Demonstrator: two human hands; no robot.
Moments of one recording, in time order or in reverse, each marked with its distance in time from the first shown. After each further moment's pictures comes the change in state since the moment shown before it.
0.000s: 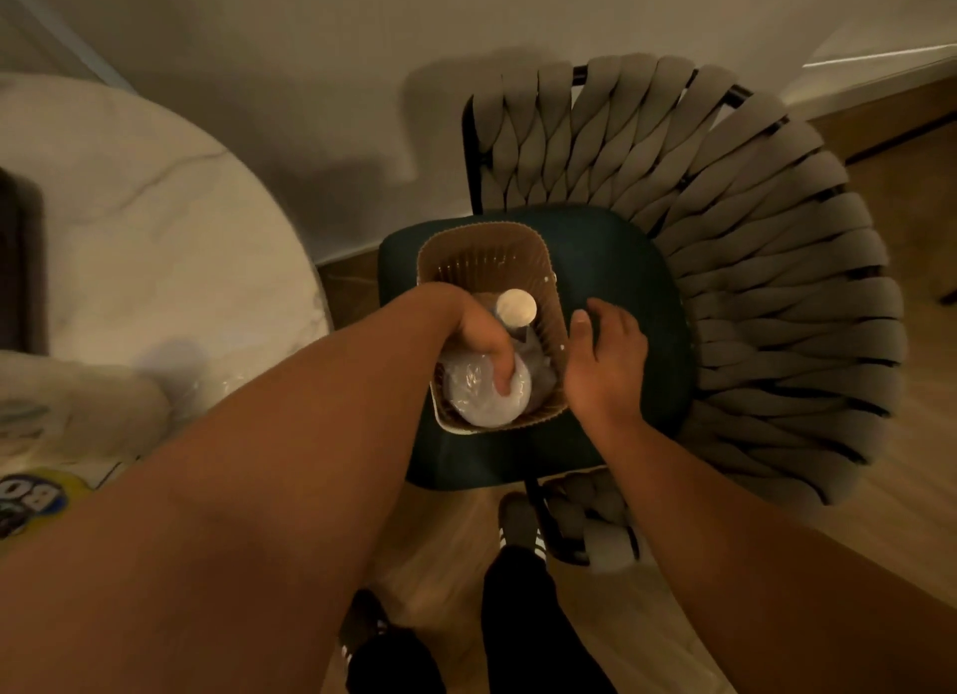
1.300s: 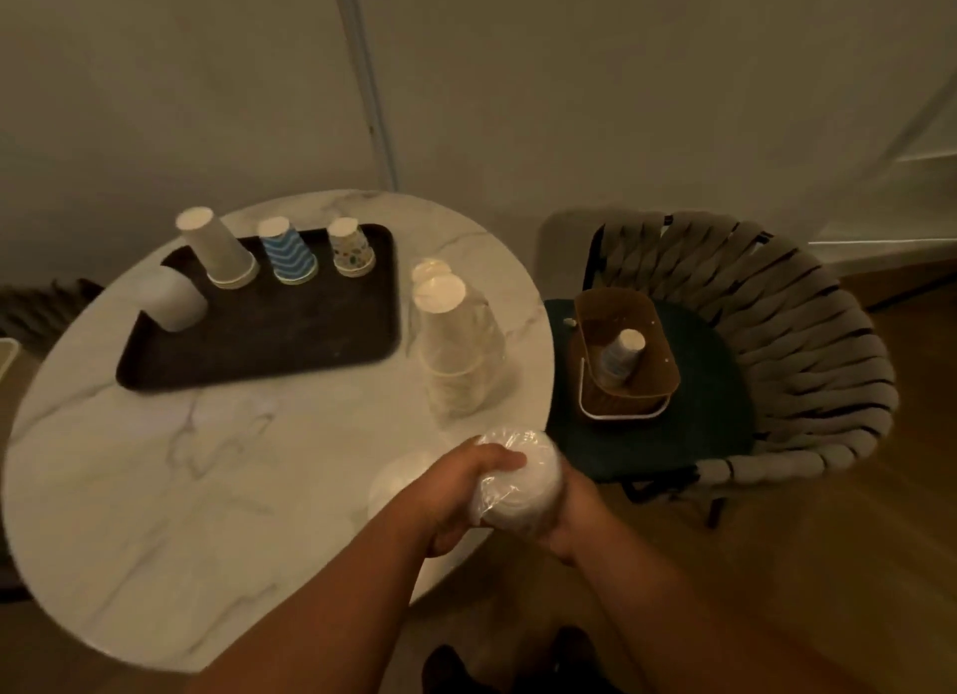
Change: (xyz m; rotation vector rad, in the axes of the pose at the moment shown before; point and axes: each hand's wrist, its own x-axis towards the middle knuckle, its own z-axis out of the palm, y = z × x) left_hand -0.203 -0.283 0.279 -1.247 0.343 0.642; right_hand -0.344 -0.118 0.035 0.967 -0.597 0.836
